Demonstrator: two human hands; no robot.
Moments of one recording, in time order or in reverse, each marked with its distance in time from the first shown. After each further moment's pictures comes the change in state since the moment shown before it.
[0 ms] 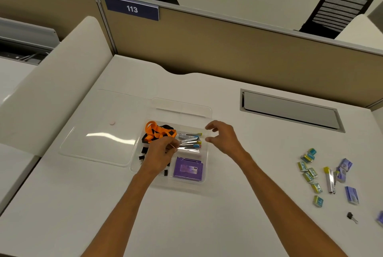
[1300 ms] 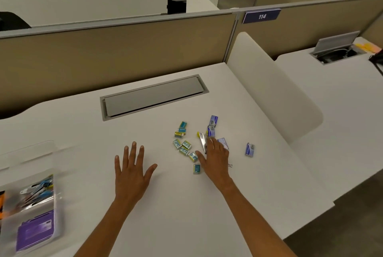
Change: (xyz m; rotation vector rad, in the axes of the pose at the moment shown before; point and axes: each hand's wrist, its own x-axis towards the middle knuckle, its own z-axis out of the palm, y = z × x) left_hand -0.008 0.140 0.321 0.821 -0.148 0.434; right_hand -0.206 0.341 -0.153 -0.389 0.557 0.497
